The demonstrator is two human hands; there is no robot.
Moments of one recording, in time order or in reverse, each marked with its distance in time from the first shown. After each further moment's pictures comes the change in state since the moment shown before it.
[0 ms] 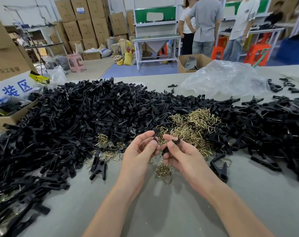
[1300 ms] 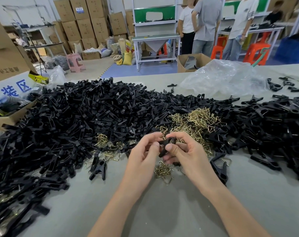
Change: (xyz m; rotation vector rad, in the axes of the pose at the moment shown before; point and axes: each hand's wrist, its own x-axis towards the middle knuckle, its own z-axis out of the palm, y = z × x) left_hand -0.010 0.001 -0.002 0.485 -0.125 0.239; right_hand -0.009 -0.013 0.002 -0.239 0.053 -0.158
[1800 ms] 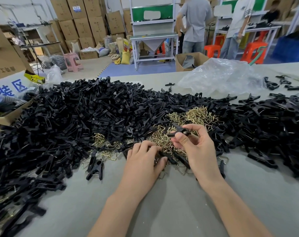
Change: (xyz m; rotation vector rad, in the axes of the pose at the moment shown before) left_hand 0.003 -0.026 0.002 1.023 -0.106 0.229; right_hand 0.007 -0.001 -0.011 0.115 0.287 -0.103
